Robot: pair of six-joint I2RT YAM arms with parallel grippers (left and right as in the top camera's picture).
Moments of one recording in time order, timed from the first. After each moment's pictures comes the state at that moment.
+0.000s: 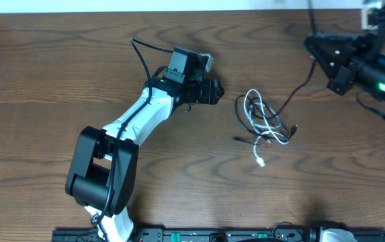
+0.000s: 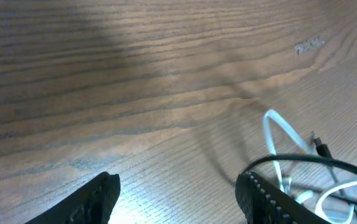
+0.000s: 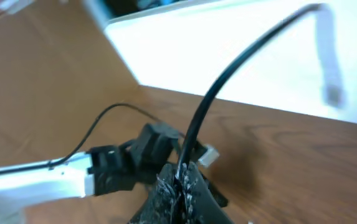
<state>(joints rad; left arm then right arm) -0.40 1.89 1.27 -0.32 0.42 -0.30 -0.07 1.21 1.60 -0.71 -0.83 0.21</state>
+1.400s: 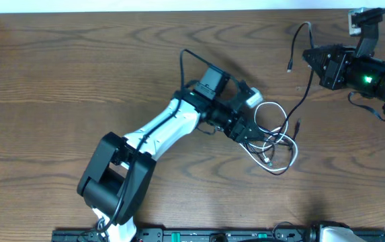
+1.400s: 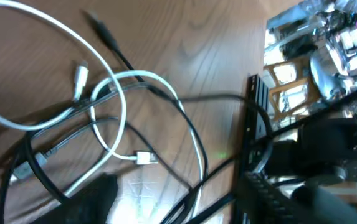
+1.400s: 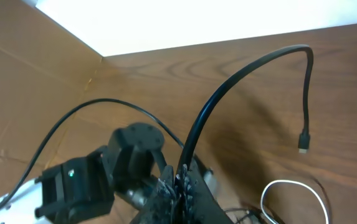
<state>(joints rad) -0.61 1.89 1.27 -0.43 0.95 0.03 -0.07 1.32 1.60 -0.92 -0.71 0.21</state>
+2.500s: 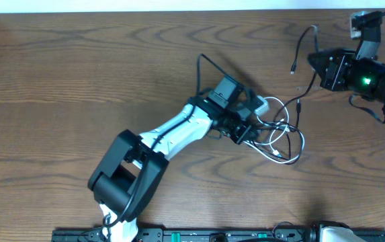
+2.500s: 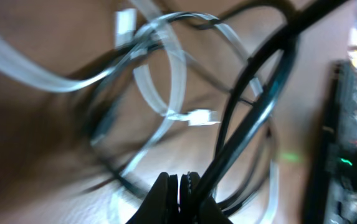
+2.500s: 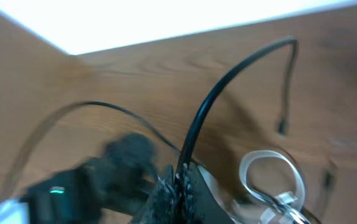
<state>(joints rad) -0.67 1.94 1.27 -0.41 0.65 0.02 -0.07 1.32 1.60 -0.98 -0.57 0.21</state>
